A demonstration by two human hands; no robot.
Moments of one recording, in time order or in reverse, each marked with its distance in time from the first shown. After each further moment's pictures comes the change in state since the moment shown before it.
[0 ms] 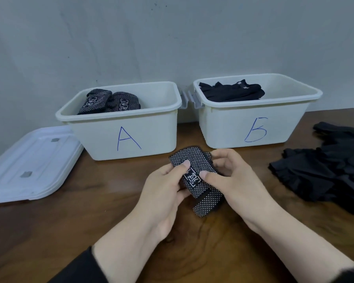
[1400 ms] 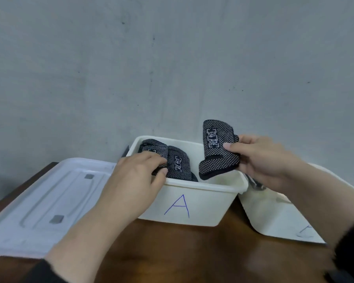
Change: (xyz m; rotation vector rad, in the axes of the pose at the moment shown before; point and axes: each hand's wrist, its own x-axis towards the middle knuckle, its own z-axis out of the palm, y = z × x) left_hand 0.071 0.159 -0.161 1.400 0.383 0.895; right_hand 0.155 -0.174 0.080 0.139 -0.199 0.033
